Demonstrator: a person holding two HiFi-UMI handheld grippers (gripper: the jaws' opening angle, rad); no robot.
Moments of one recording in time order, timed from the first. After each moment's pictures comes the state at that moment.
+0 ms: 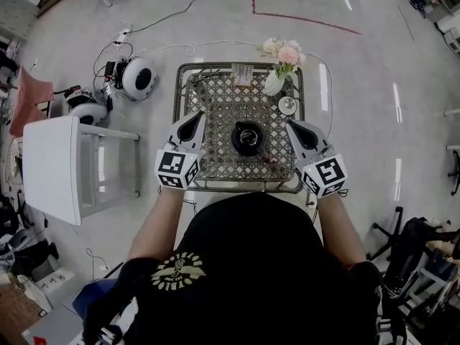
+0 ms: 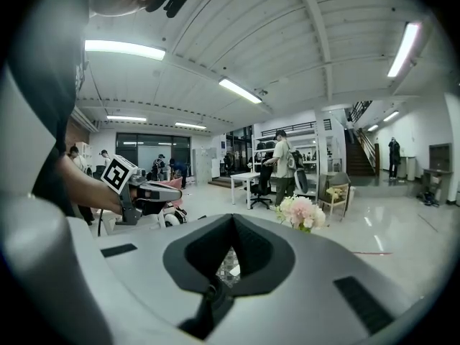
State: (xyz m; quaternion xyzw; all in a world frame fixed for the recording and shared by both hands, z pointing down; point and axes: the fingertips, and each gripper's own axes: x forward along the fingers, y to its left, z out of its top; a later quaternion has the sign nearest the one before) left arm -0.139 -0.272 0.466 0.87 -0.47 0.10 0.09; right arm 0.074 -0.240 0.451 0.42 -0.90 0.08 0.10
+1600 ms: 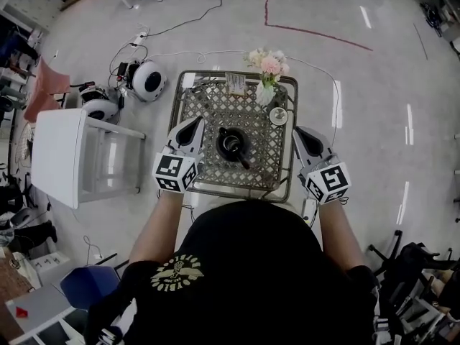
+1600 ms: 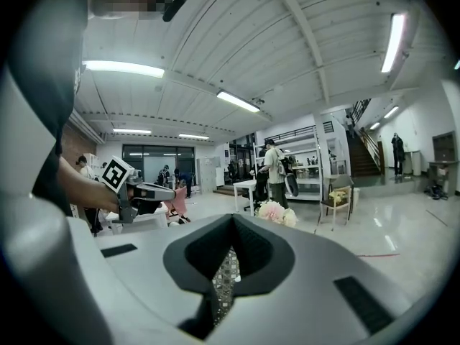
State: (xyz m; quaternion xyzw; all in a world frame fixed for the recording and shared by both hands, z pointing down) left arm -0.067 -0.260 0.438 0.84 -0.52 0.12 0.08; right arm 0.174 -0.246 0.438 0.40 -0.91 0.08 0.06
